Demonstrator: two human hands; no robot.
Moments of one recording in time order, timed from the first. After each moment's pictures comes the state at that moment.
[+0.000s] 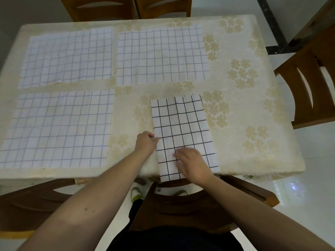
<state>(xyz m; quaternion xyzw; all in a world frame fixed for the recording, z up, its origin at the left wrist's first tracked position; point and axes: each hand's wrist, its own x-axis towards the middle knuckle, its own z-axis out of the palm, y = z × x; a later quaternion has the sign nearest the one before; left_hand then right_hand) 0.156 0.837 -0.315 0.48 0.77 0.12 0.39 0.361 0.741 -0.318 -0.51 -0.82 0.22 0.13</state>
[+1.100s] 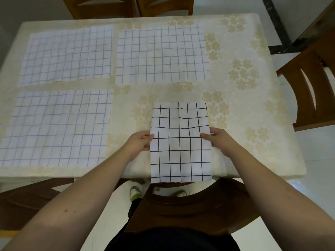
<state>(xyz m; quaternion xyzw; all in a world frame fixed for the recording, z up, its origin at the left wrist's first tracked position) 0.128 0.838 -0.298 0.35 0.63 0.23 0.66 0.449 0.831 -0.288 -0.66 -0.38 0.60 0.23</state>
